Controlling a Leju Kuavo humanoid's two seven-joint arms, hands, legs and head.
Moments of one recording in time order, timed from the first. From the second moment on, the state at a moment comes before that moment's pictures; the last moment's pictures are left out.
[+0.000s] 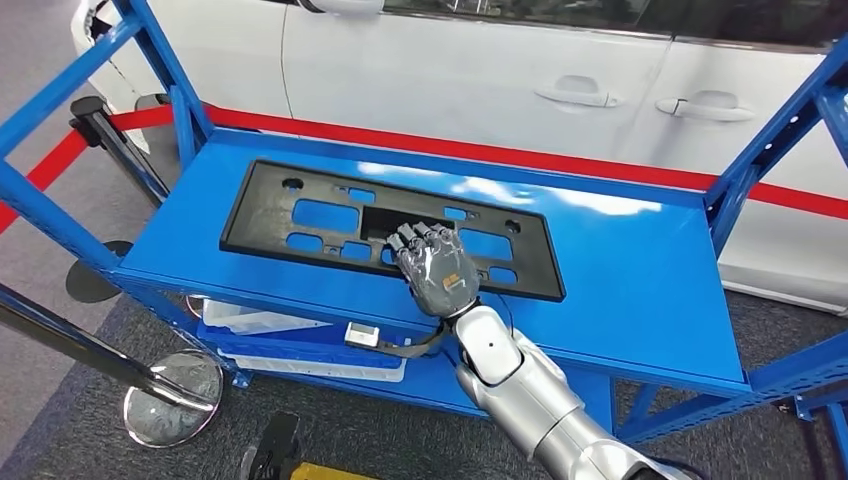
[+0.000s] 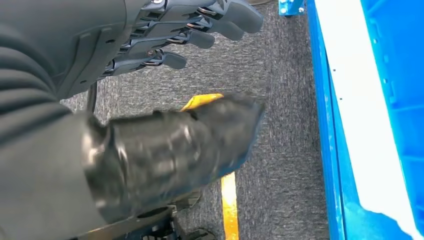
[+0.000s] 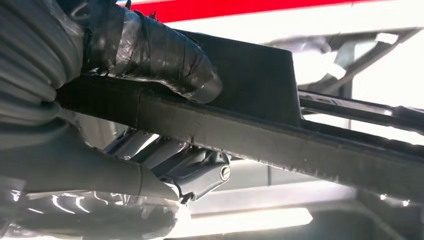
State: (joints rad) left arm -0.21 -0.06 -0.88 -0.28 0.66 0.45 -0.39; right arm -0.55 0.08 0.58 -0.94 1.45 -0.69 0.15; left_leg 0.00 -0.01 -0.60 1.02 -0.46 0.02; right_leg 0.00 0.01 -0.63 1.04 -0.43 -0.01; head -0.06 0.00
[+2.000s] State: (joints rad) left arm -0.23 -0.05 -0.88 -0.28 0.58 0.39 -0.31; right arm -0.54 -0.06 0.70 -1.71 0.73 -0.64 -0.11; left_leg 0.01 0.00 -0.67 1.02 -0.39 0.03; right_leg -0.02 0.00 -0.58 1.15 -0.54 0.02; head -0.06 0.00
